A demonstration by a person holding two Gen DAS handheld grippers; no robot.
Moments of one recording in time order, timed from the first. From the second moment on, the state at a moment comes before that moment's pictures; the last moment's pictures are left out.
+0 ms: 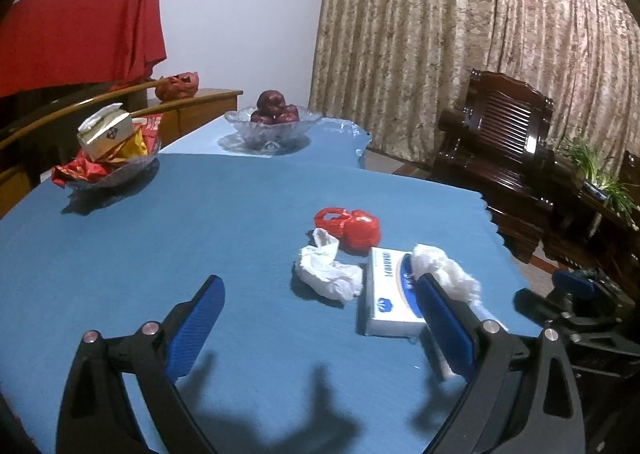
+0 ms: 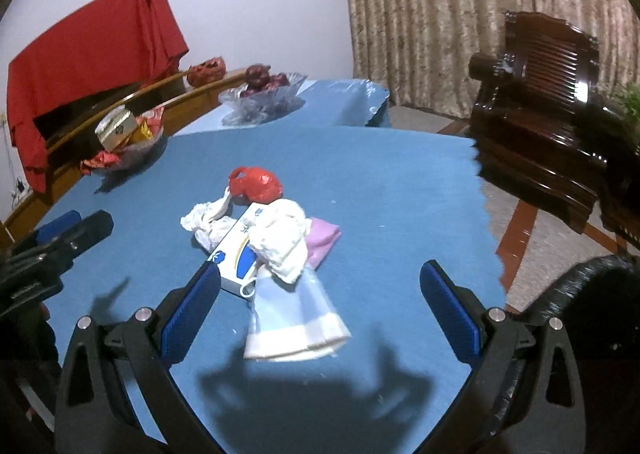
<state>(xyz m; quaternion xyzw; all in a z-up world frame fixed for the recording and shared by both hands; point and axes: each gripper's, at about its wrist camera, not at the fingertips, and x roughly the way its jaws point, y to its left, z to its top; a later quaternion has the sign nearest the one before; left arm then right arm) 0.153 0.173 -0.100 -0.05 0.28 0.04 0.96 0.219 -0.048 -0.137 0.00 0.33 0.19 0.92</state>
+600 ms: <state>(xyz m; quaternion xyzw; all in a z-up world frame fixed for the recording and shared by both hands) 0.183 0.200 -0.126 -0.07 0.29 0.06 0.95 0.280 0.006 -0.183 -0.01 0.38 0.22 0.90</state>
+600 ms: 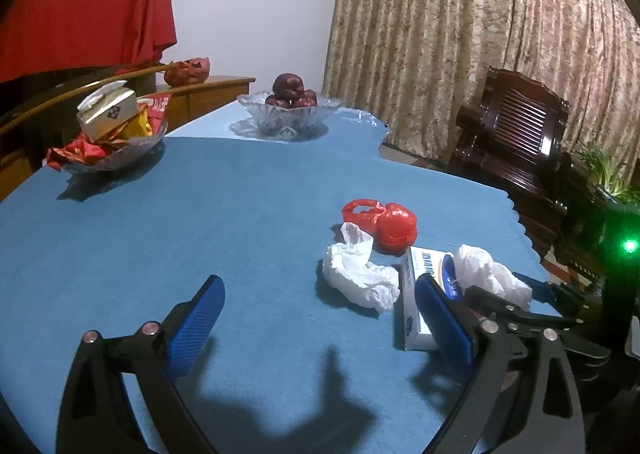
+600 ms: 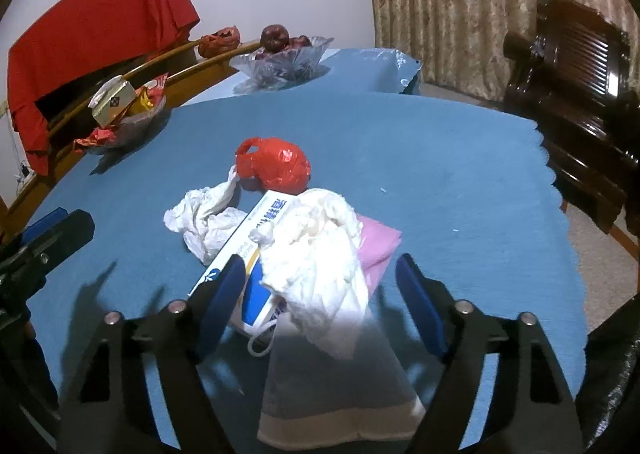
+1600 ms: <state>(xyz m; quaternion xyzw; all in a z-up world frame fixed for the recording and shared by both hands) 0.231 0.122 -0.175 -0.04 0.38 -0.02 0.92 0.253 -0.057 -0.169 0.04 0.36 0.23 0.90</state>
